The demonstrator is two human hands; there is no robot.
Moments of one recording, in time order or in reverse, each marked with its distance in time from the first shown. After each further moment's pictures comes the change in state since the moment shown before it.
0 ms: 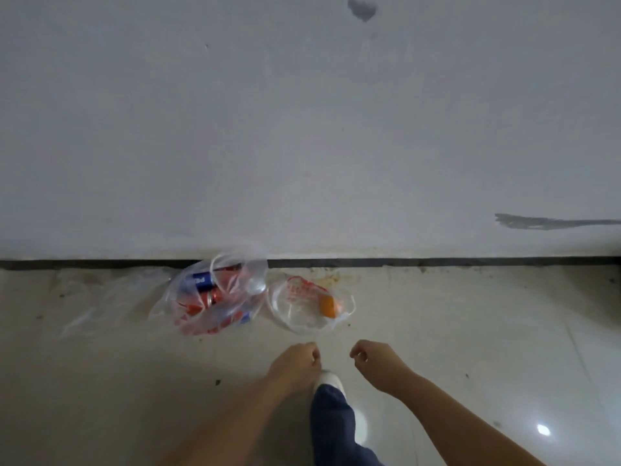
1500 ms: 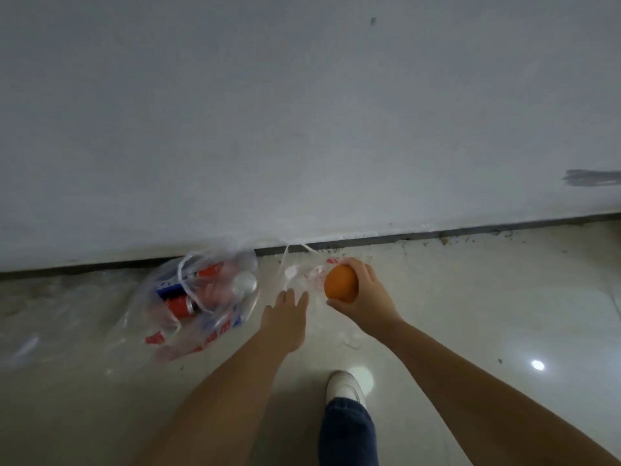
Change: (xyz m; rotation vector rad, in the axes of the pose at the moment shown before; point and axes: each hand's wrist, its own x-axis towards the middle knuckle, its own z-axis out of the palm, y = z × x) left_hand 0.188 -0.064 -0.016 0.575 -0.017 0.048; right_hand 0.183 -0.015 0.004 0.246 0.325 -0.173
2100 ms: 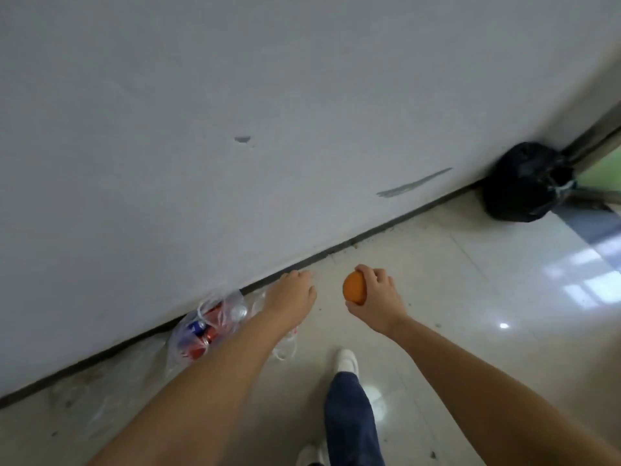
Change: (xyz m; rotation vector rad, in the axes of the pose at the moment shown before) left_hand -0.323 0.127 -0.208 0.019 0.342 0.328; right_hand -0.324 -0.149 -0.186 -0.074 0.300 0.204
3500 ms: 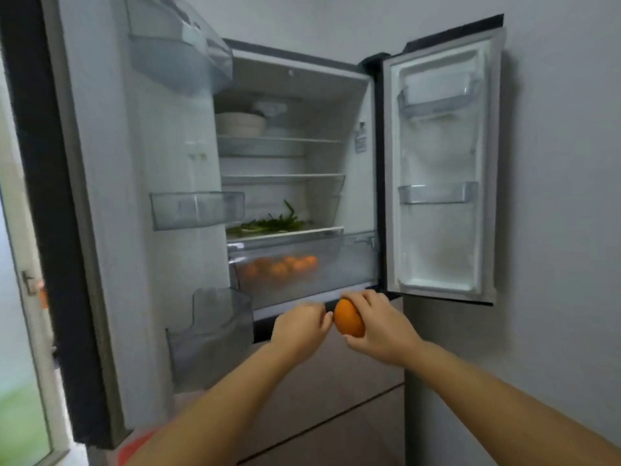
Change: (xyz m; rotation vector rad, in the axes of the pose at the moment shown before) left_hand -0.671 1.109 0.171 0.053 0.126 1.846; right_hand -1.051 0.549 -0.459 -0.415 1.258 0.953
